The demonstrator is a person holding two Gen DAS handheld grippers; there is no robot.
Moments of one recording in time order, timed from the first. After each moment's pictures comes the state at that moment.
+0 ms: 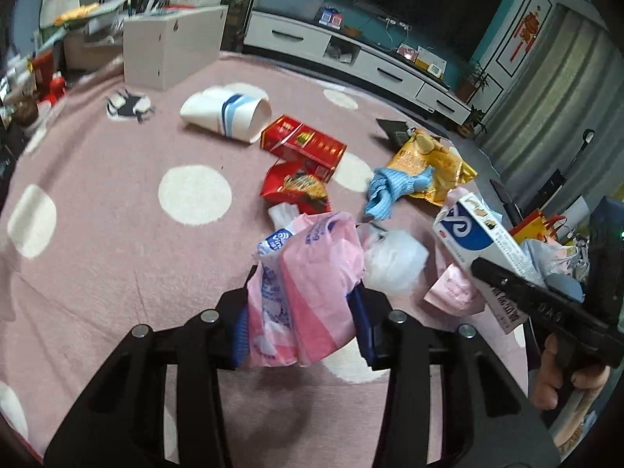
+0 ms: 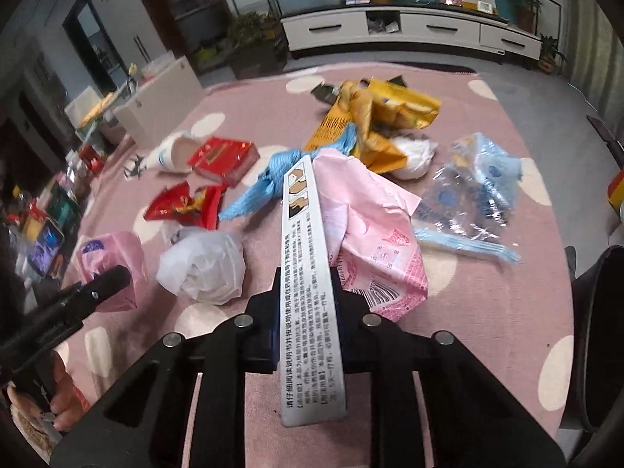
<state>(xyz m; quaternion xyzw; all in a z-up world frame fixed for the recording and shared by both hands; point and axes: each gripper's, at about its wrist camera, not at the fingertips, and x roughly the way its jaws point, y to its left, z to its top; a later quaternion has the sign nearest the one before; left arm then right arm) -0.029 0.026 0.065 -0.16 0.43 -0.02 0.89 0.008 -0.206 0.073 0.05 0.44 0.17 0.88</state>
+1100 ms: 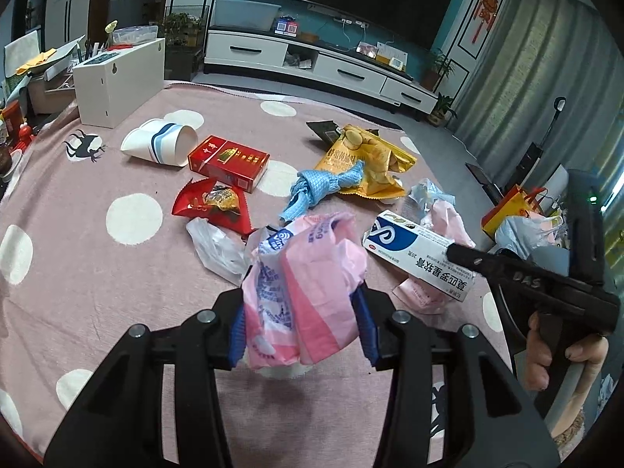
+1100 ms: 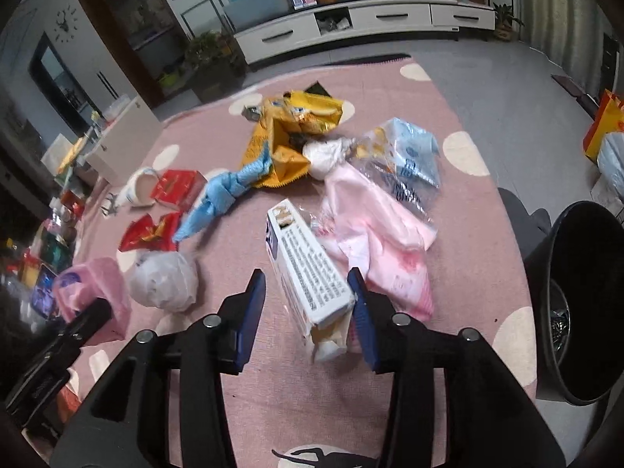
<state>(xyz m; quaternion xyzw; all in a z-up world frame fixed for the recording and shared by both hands) -0.032 -0.040 0.089 -0.12 0.41 -0.07 0.90 0.002 -0.266 0.081 0.11 0.45 0.12 0.88</state>
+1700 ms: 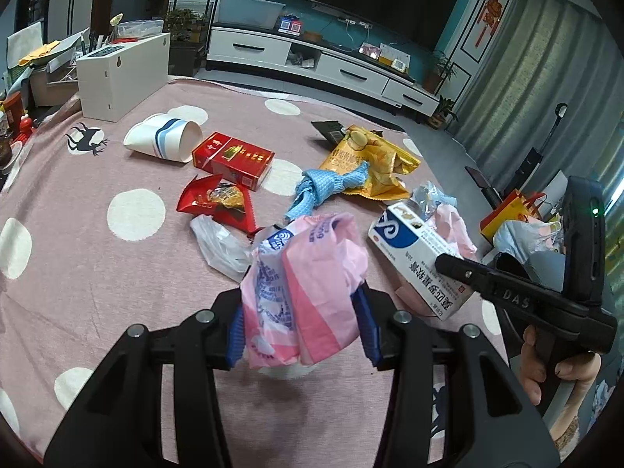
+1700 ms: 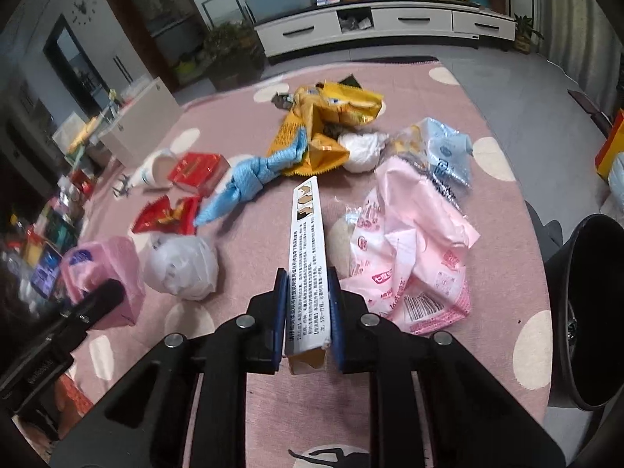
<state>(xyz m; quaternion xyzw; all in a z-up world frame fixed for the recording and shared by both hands) -0.032 -0.036 0.089 -0.13 0.41 -0.07 0.90 -0.001 -0.243 0.079 0.09 0.45 0.14 0.88</state>
